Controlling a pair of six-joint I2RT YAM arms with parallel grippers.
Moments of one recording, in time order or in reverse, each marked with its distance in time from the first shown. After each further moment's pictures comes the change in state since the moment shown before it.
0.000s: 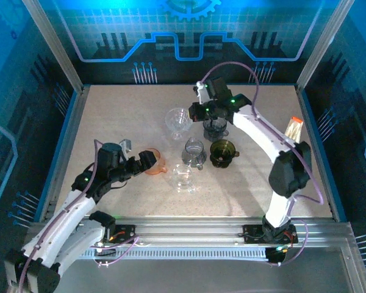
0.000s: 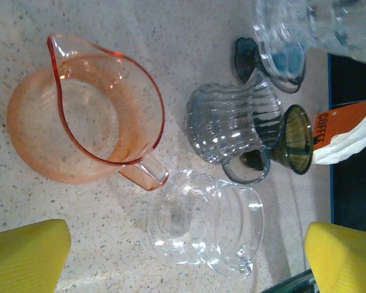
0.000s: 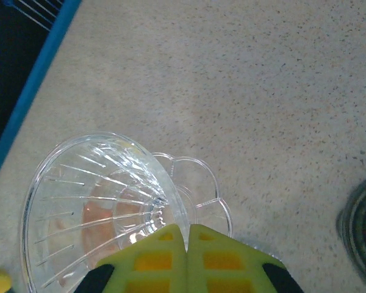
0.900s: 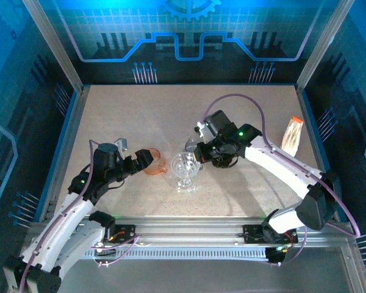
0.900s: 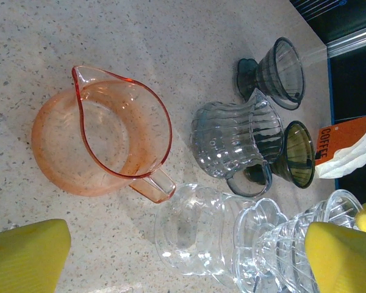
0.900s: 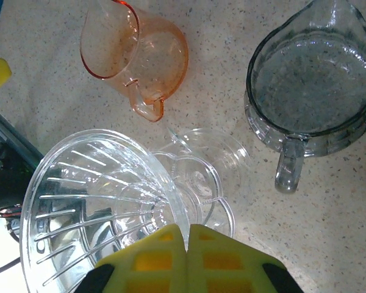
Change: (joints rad) left arm 0.023 -0.029 0.008 -0.022 -0.034 0.021; right arm 0.189 -0.332 -0.393 -0.162 -0.003 0.056
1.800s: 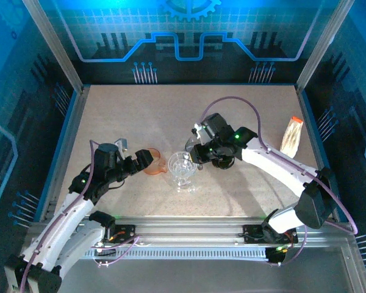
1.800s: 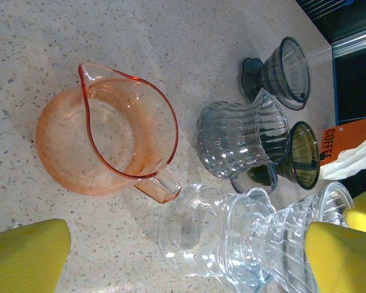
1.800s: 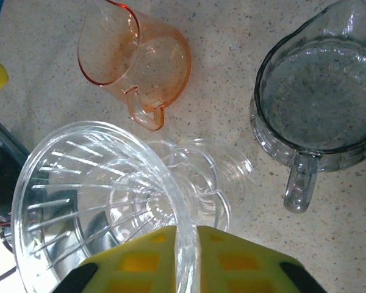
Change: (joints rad) left arm 0.007 0.007 -0.008 0.004 0.000 0.000; right arm 0.016 0.017 -0.050 0.082 0.011 0.008
